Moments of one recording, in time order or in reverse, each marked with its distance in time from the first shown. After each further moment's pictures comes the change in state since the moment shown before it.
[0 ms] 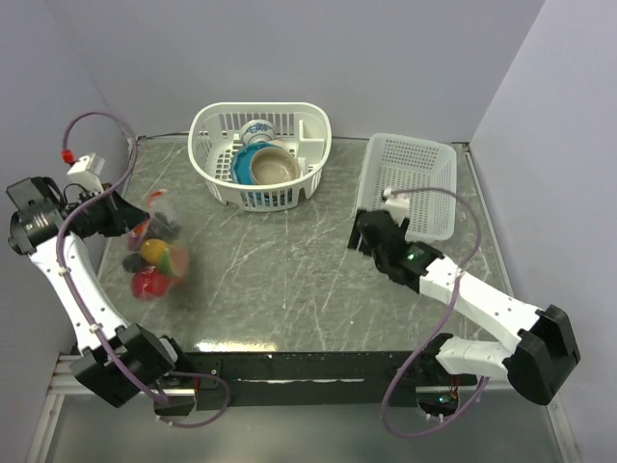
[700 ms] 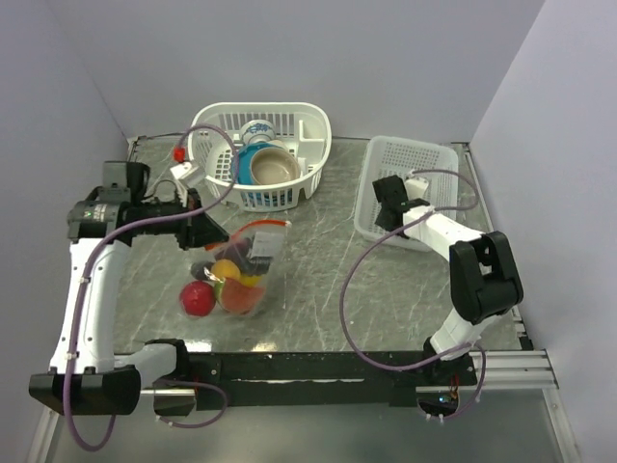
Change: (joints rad) left arm -0.662 -0.040 0.095 -0.198 0.124 0.121; right arm -0.391 0.514 0.259 -0.005 -0.035 0.023
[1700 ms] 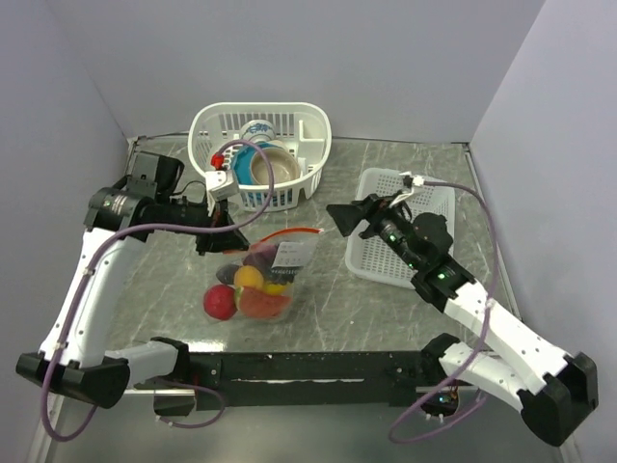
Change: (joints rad) left arm -0.271 0.064 0.109 -0.050 -0.063 0.139; right arm 0.276 -0.754 -0.366 0.651 -0.592 -0.082
